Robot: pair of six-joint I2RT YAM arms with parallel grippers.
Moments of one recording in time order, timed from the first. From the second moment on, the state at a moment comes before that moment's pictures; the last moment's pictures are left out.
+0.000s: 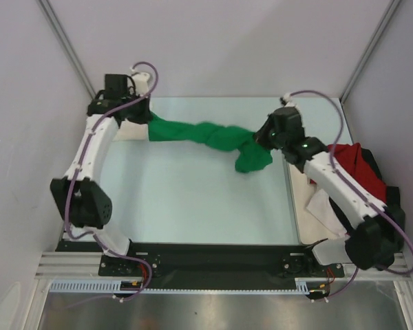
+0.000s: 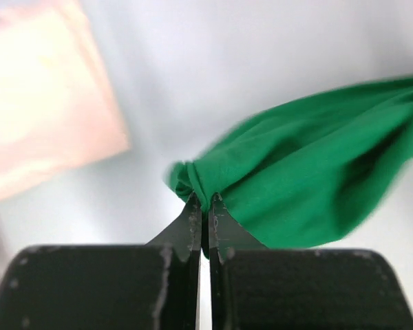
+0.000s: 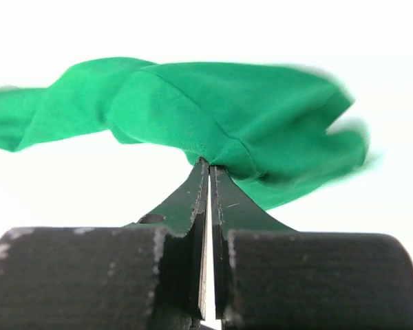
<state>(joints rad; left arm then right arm) -0.09 1.71 1.70 -0.75 0.26 0.16 0.46 1.39 1.19 -0.37 0.09 0.72</state>
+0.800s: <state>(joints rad) -0.02 1.07 1.52 -0.93 0.17 0.25 0.41 0.85 1.36 -0.66 0.06 0.61</state>
